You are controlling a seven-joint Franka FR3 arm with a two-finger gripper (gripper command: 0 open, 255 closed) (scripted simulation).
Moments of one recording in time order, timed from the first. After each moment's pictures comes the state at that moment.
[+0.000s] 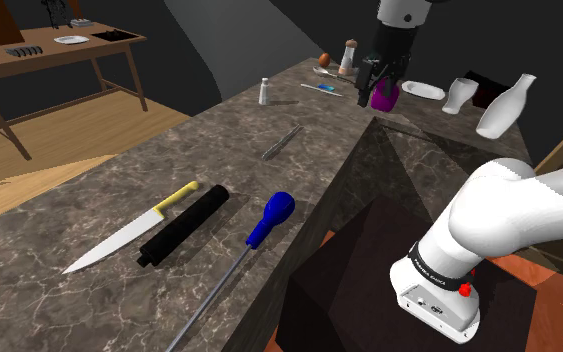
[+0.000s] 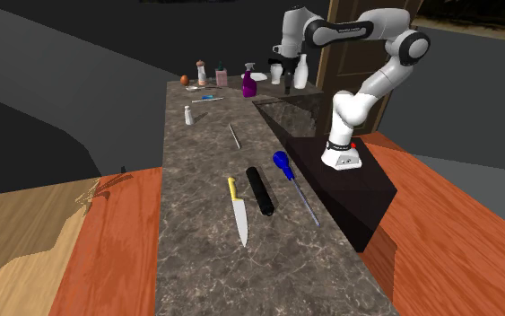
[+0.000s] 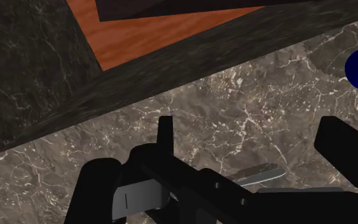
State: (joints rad) arm 0.01 -0.79 -0.06 -2.43 -0.10 1.64 0.08
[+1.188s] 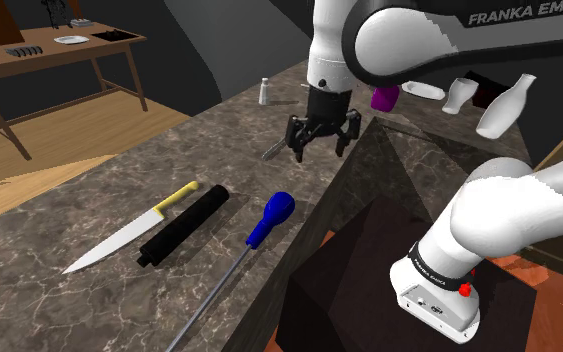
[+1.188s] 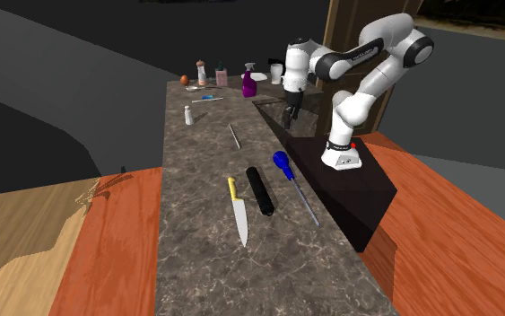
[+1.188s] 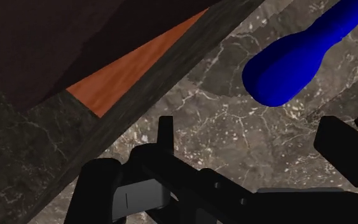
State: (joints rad) arm 0.04 -0.70 0.37 -2.53 0.20 1.83 0.78
